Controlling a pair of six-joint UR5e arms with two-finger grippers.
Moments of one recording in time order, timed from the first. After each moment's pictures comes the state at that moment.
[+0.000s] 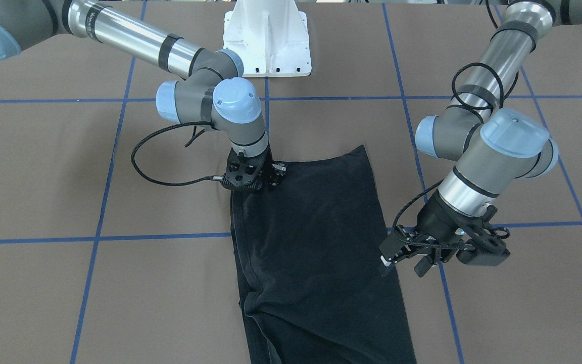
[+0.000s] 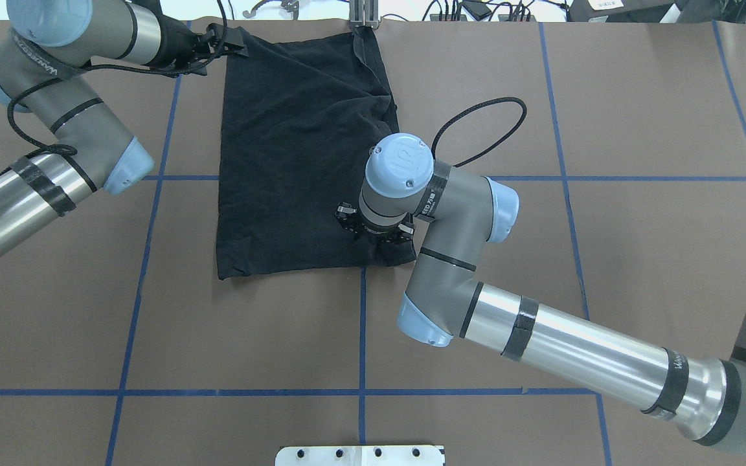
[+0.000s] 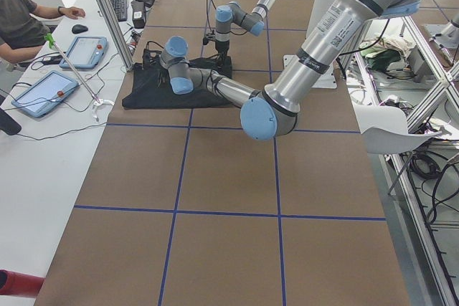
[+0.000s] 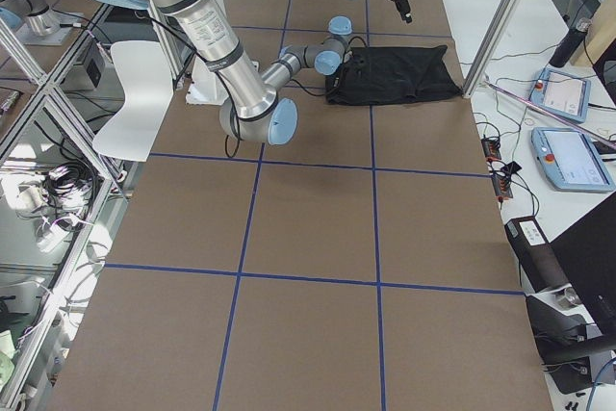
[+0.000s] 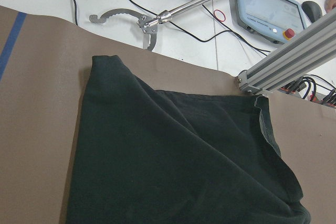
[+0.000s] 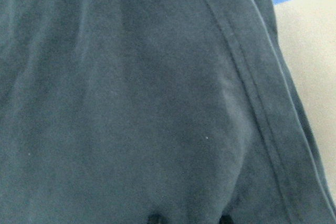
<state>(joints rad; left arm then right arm) -0.95 -2.24 -1.22 -2.50 -1.97 -1.29 0.51 -0.75 1.30 -1.27 1.89 1.52</state>
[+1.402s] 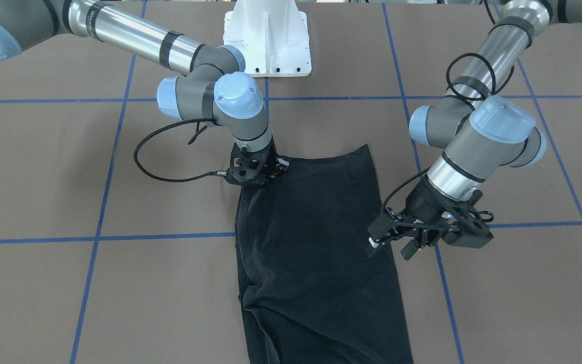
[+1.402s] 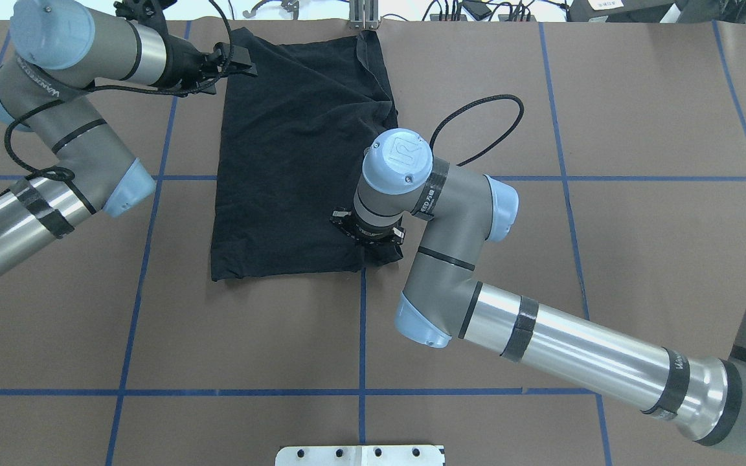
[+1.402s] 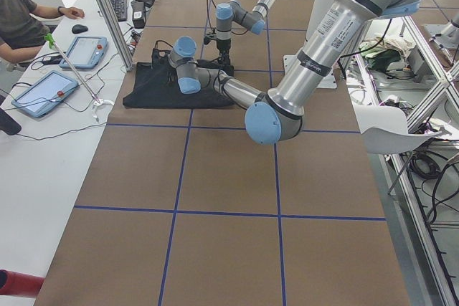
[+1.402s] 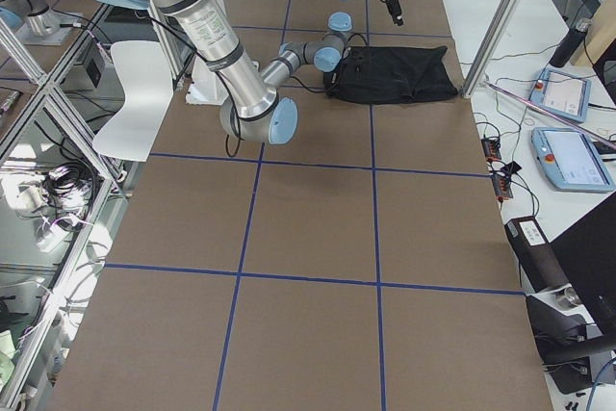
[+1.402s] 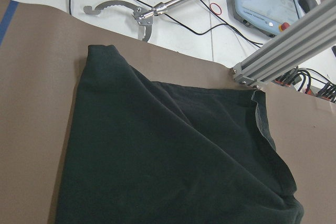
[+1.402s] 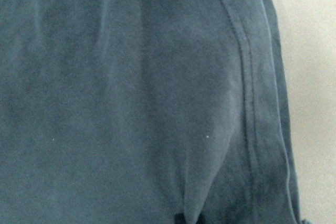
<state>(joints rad) -0.89 -2.17 -1.34 -2.50 -1.97 -1.35 0.52 -0.75 1.34 -1.28 1.95 1.53</state>
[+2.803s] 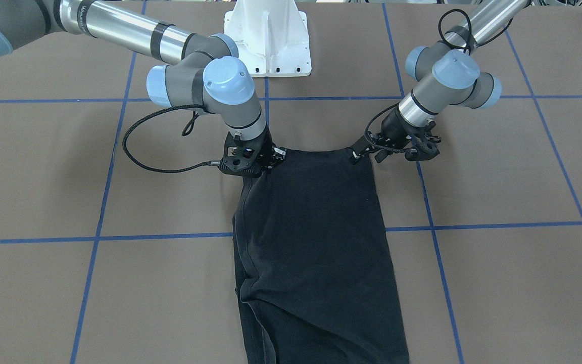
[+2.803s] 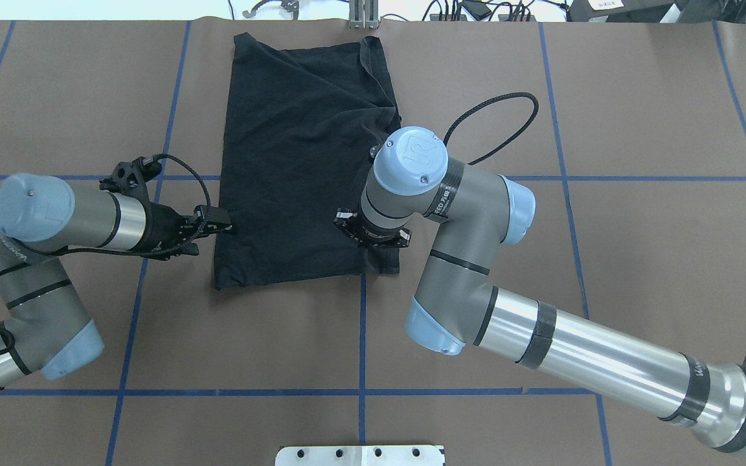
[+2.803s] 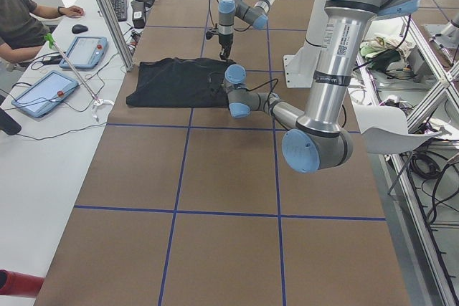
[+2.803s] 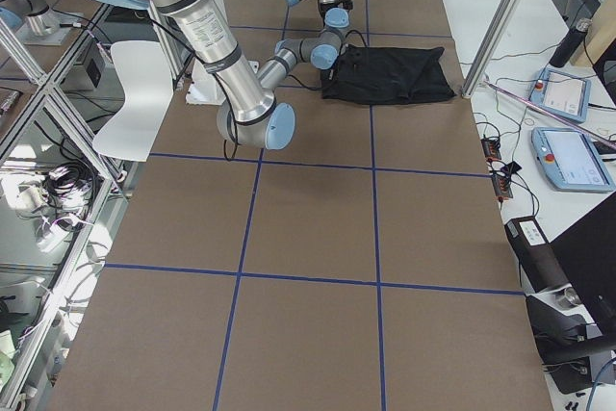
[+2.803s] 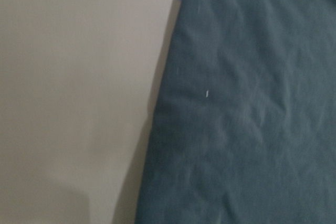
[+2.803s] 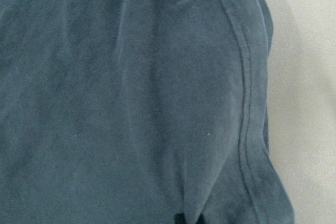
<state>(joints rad) -0.58 -1.82 -1.62 -2.49 -1.96 -1.65 0.52 -0.79 1.43 -1.30 1.95 1.53</state>
